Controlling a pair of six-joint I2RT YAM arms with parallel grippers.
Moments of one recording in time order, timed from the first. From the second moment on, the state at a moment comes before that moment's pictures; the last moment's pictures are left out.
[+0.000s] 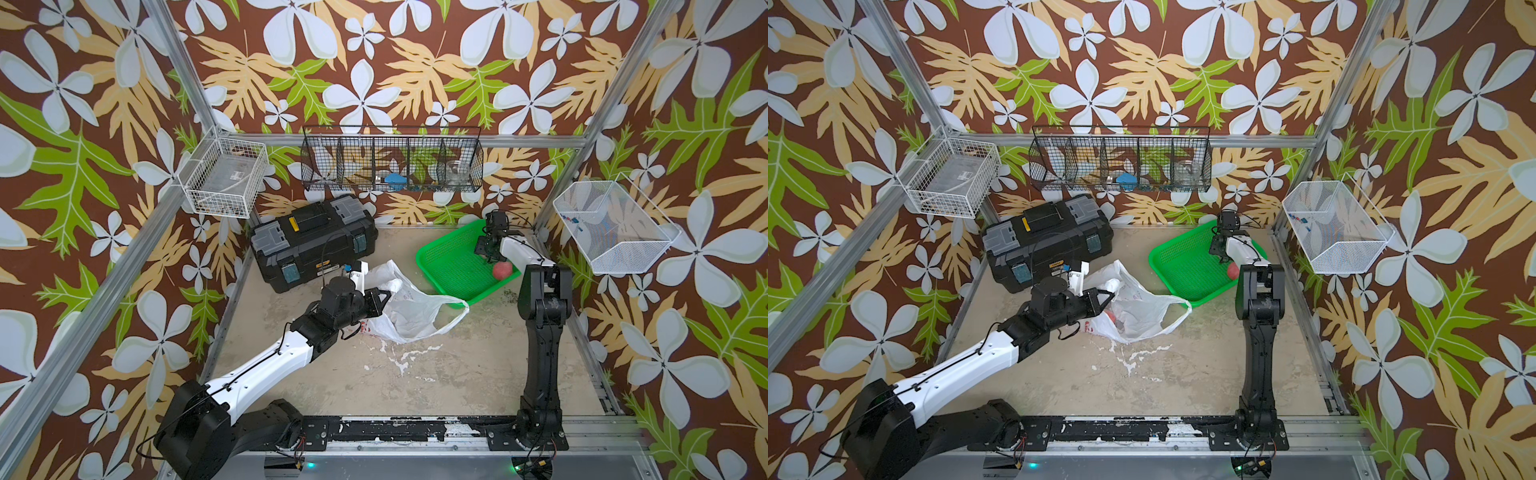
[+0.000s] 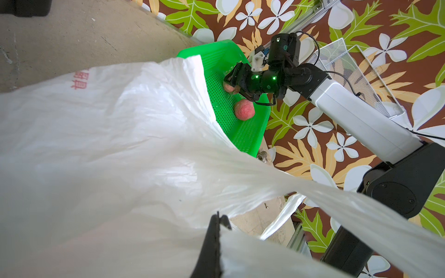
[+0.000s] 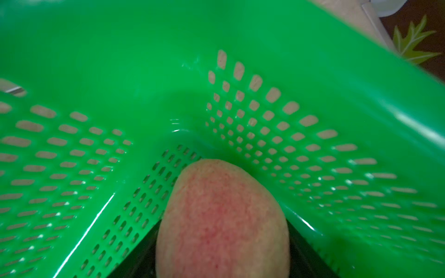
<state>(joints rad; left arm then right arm) -0.60 1.17 0.74 0.06 0.22 -0.80 0.00 2.36 1.96 -0.57 0.22 0.33</state>
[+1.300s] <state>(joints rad) -0.60 1.15 0.79 0.00 0.18 -0.75 0.72 1.70 1.24 -0.29 -0.32 0.40</state>
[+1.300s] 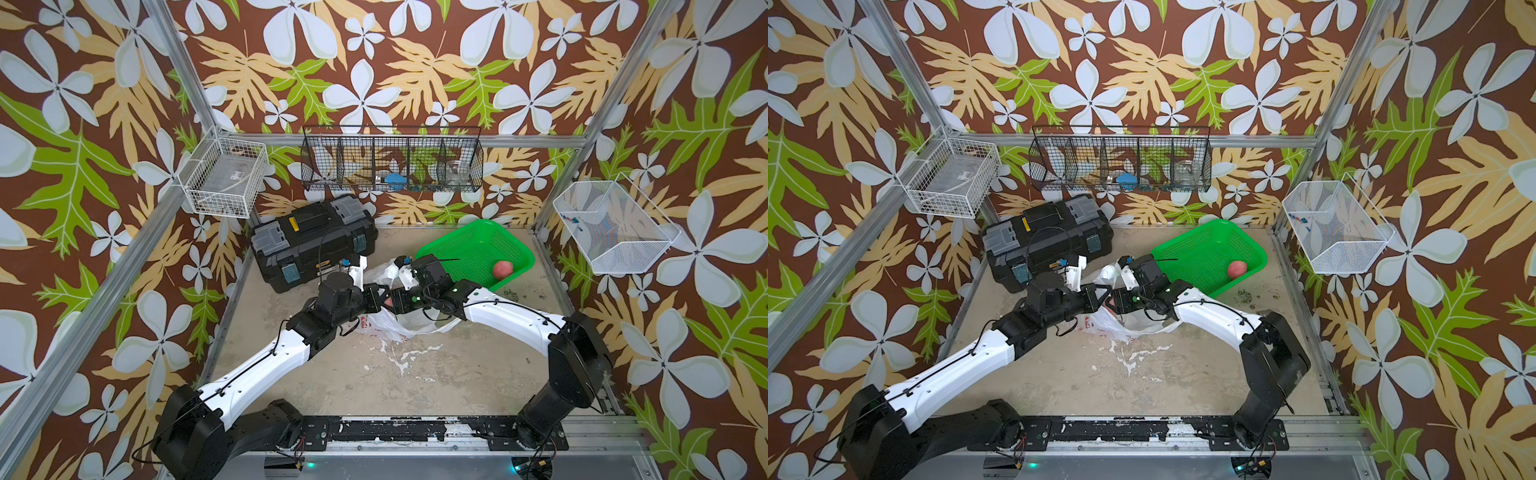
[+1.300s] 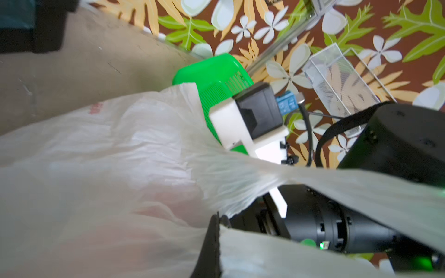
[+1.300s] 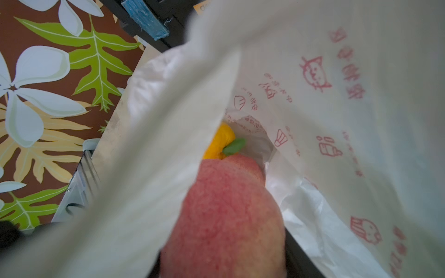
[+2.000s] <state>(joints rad) -0.58 1.18 0.76 0.03 0.20 -0.75 0.26 1.47 1.25 -0.45 -0.02 0.32</state>
